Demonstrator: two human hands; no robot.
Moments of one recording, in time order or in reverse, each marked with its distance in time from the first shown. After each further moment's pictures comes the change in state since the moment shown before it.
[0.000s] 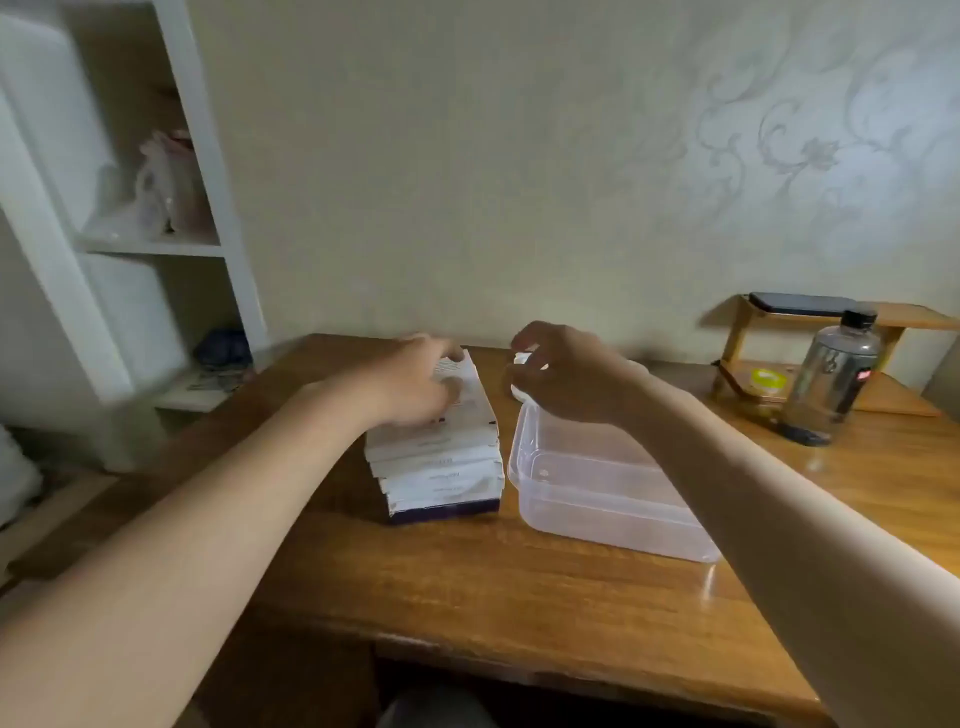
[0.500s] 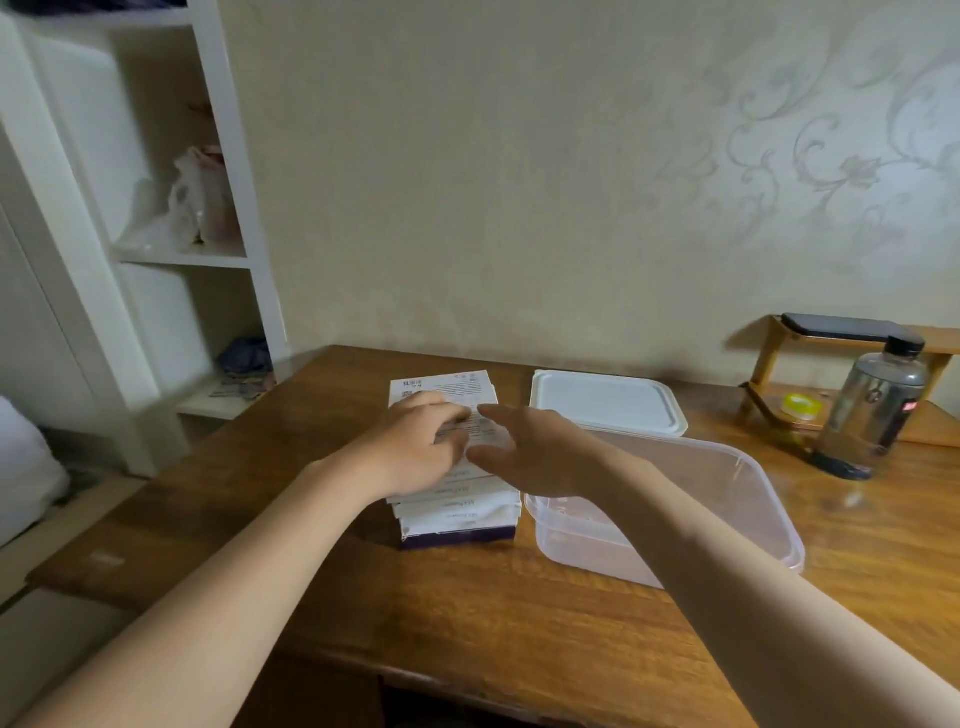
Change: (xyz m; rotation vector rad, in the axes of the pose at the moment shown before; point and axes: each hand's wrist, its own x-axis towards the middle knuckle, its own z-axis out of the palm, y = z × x) left_hand -0.017 -0.020 0.029 -0.051 -0.038 -0.020; right_hand 0.009 -0.005 0.053 -0.021 -0.297 -0.096
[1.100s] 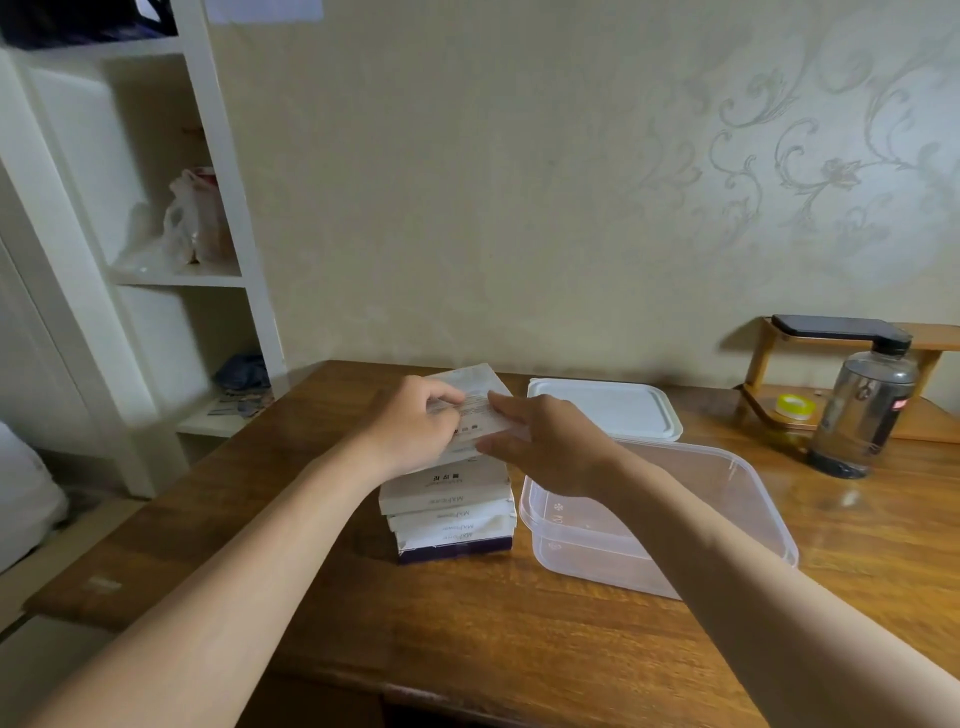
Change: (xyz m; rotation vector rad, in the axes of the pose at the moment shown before) left_hand 0.011 0.016 -0.016 -0.270 0.166 -0.070; right_hand -0.014 0.006 -0.016 0.139 0.167 -0.051
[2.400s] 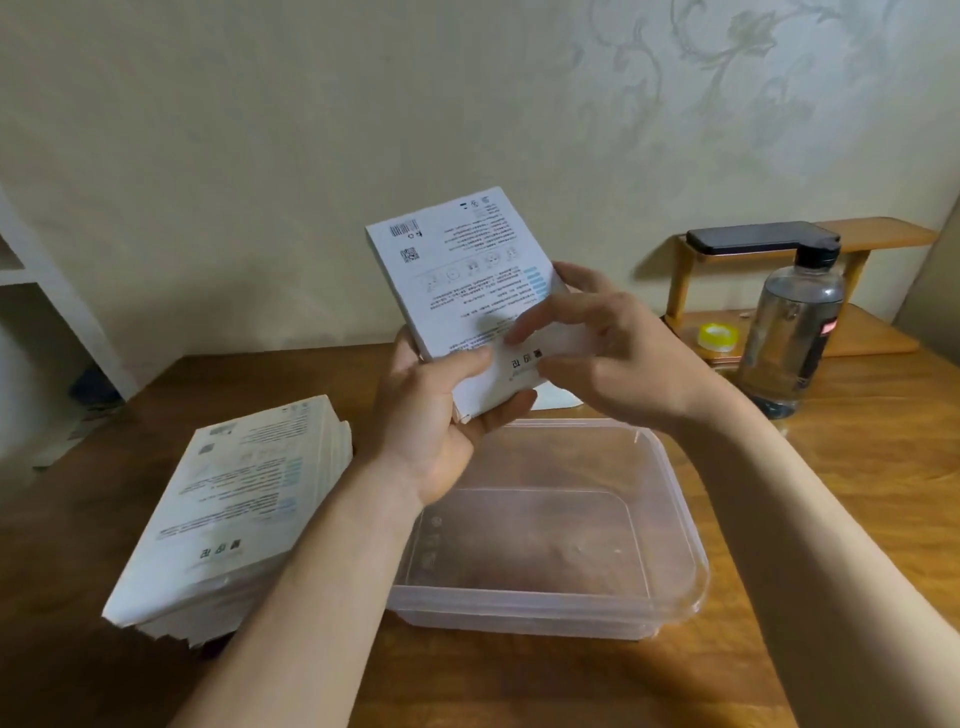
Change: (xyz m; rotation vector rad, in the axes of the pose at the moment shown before) left_hand 0.062 0.111 0.150 -1.352 -0.143 -0.053; right_hand -0.010 0.164 -0.104 0.319 0.330 -0.133
